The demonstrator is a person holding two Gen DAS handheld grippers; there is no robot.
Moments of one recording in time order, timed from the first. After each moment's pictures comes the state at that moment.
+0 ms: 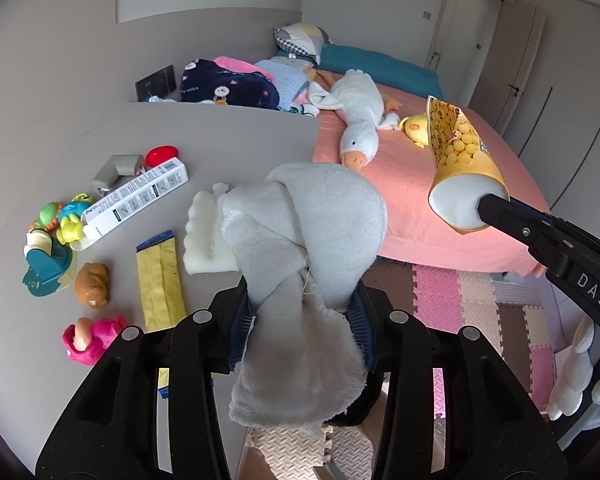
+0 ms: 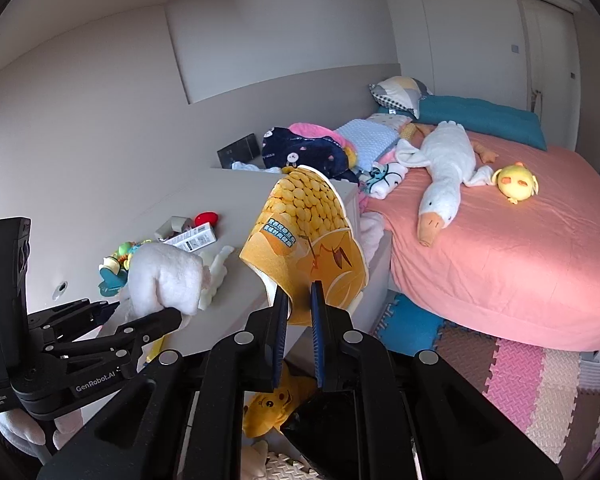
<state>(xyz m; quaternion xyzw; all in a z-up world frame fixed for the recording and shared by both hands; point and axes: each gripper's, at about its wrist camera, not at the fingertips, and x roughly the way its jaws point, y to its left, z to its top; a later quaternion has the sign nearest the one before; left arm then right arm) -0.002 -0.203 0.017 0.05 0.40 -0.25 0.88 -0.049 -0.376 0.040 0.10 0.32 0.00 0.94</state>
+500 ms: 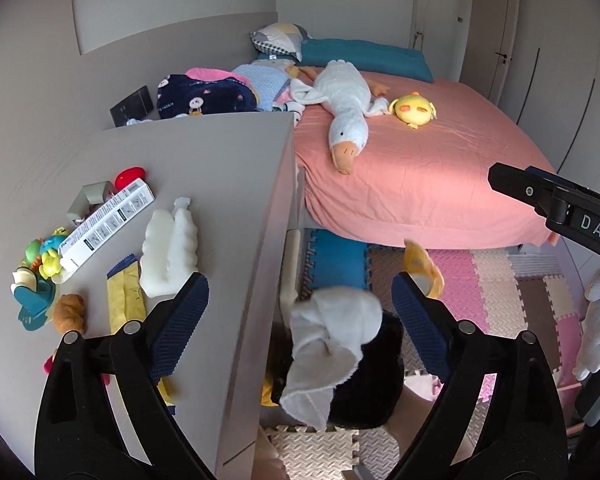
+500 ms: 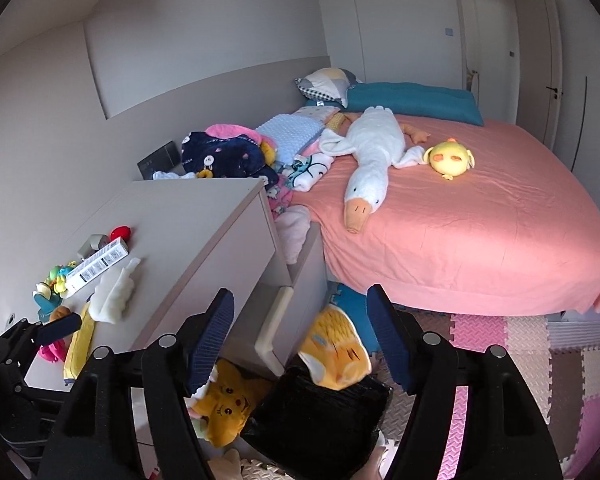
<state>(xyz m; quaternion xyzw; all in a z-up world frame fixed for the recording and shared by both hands) -0.004 -0.245 0.001 0.11 0.38 -0.25 0.88 -0.049 -0.441 0.018 0.13 0.33 -0.12 0.93</state>
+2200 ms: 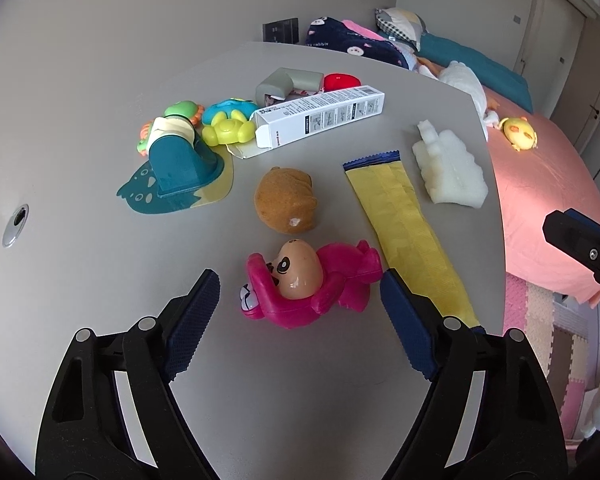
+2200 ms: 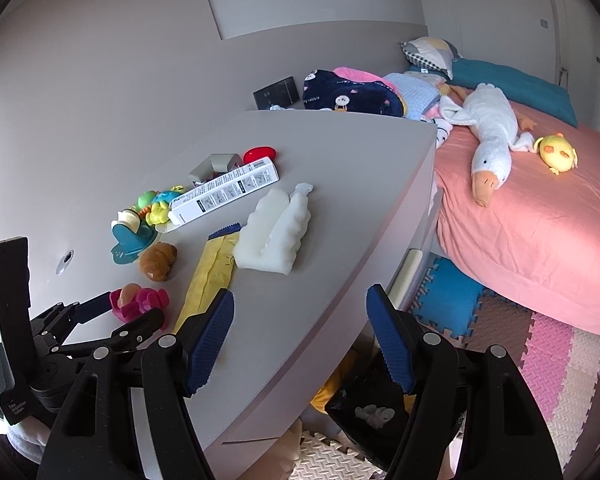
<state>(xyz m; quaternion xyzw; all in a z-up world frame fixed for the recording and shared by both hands) 0.032 -0.056 -0.050 0.02 0.44 -0.10 0.89 0.012 -0.260 -0.022 0.10 0.38 0.04 0.92</state>
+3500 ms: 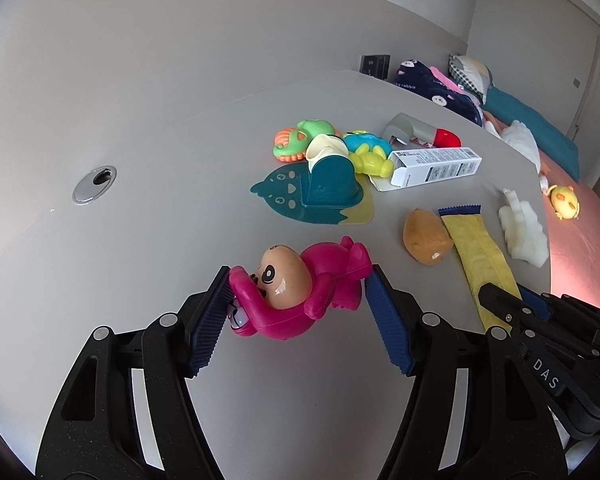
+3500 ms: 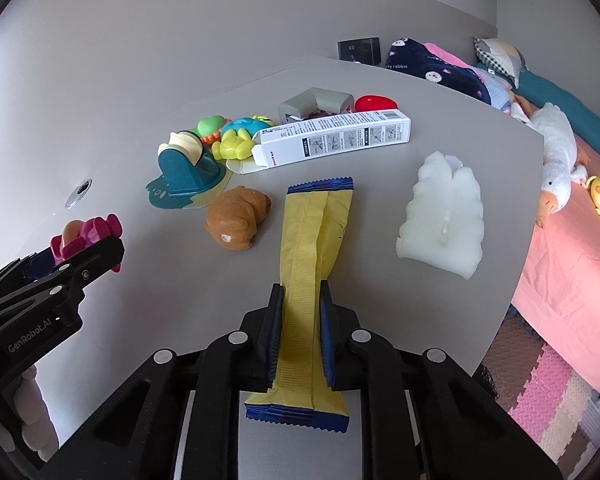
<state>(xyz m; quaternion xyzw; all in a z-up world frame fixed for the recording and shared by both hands) 0.019 0.025 -0.029 -0.04 0.40 0.02 0.91 0.051 -0.149 -0.050 0.01 0.43 0.12 0.89</state>
